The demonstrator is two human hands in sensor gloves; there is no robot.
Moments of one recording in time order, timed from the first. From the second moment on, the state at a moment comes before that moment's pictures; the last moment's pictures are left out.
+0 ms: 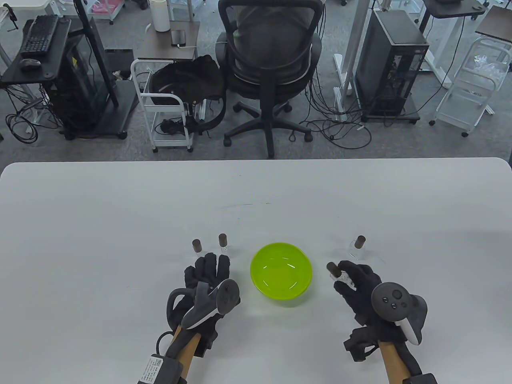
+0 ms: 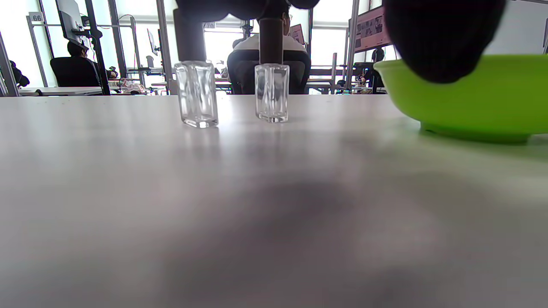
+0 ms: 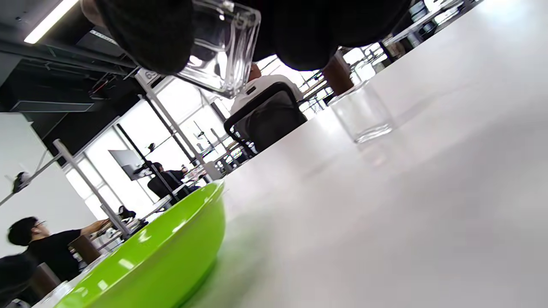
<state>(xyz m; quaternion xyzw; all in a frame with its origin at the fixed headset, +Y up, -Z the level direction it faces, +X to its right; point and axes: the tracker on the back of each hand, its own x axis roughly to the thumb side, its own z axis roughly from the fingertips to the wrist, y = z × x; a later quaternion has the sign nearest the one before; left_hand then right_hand) -0.127 -0.739 -0.312 -0.01 -0.09 0.01 1.00 0.249 -0.715 -0.290 0.00 -0.08 0.95 0.32</state>
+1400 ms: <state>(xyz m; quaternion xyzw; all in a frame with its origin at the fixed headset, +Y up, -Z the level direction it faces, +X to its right) -0.141 -0.740 -0.304 -0.01 -0.07 0.01 1.00 0.319 -0.720 -0.305 -0.20 -0.06 0.97 0.11</state>
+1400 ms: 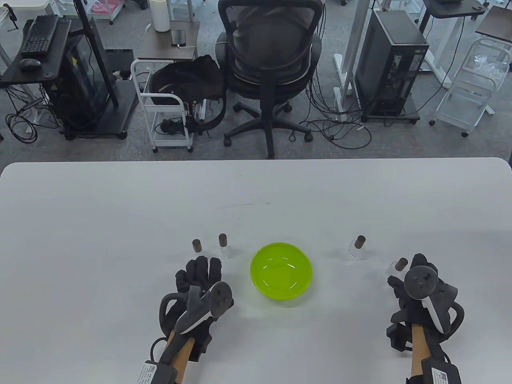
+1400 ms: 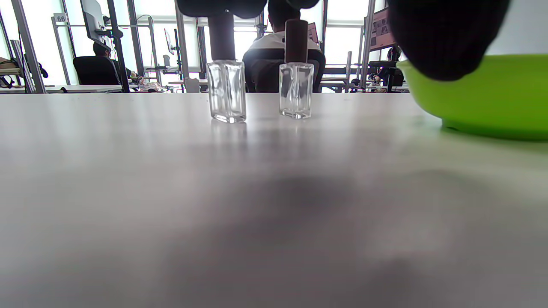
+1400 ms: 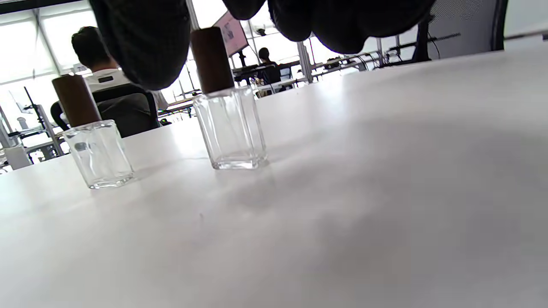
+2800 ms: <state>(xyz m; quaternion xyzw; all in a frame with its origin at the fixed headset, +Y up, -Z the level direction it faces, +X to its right) -0.135 -0.744 -0.296 -0.01 -0.06 -0.02 1.00 0.196 -0.744 -0.282 0.06 0.02 1.00 -0.07</state>
